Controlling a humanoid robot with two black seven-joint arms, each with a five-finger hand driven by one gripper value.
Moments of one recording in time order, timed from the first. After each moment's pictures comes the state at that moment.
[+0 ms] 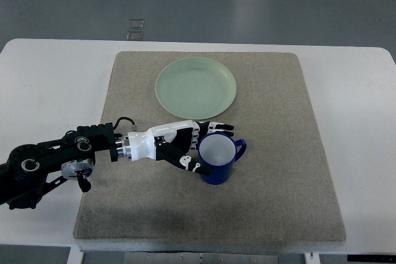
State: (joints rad) left arm -0.69 0.40 -0.34 -1.14 0.66 -0.53 -0.37; right arm 0.04 0.00 0.01 0.11 -0.06 0.19 0.23
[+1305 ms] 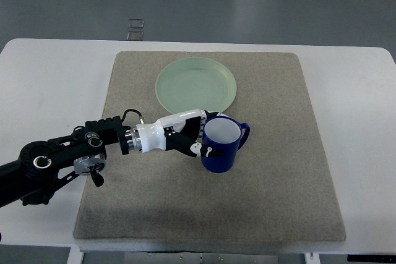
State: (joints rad) left arm -0.70 0.34 -0.42 -1.12 0.69 -0.44 -0.36; right arm 0.04 0.00 0.01 0.11 -0.06 0.19 0.23
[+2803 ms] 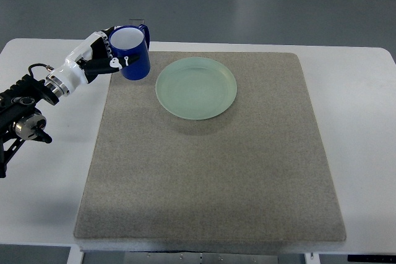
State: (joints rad) left arm -0.65 0.46 -0.75 -0.85 0.69 -0.31 -0.47; right arm 0.04 0.00 0.01 0.11 -0.06 0.19 0.23
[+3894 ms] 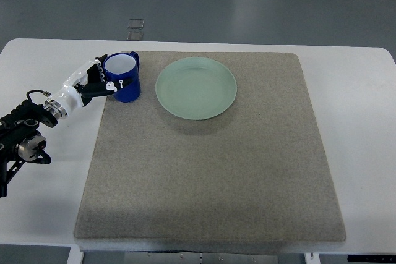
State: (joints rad) left arm -0.61 0.41 -0.71 -0.74 0.69 -0.28 -0.50; right arm 0.04 0.00 0.01 0.11 -0.06 0.19 0.23
